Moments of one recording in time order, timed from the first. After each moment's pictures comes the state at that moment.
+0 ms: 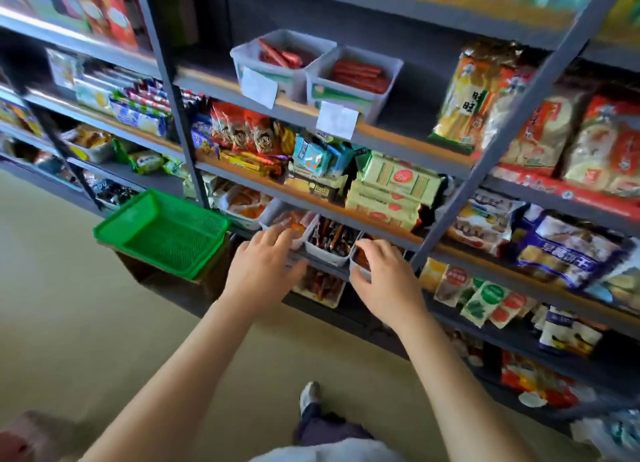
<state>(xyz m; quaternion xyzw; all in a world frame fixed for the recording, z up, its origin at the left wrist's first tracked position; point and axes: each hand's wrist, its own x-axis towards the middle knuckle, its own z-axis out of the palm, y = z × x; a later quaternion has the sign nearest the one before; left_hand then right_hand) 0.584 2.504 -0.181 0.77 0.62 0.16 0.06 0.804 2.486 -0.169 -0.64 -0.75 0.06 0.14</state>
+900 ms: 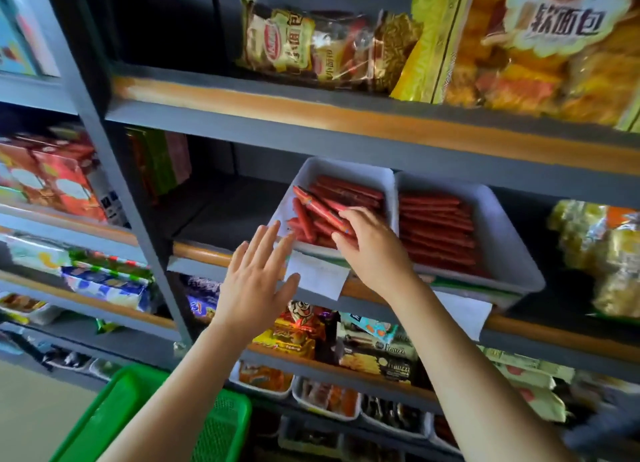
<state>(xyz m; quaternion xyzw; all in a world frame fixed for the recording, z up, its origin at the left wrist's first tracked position) 0.402 3.010 -0.143 0.82 0.50 0.27 -0.02 0.613 2.998 -0.069 -0.62 -0.73 0.01 0.29</state>
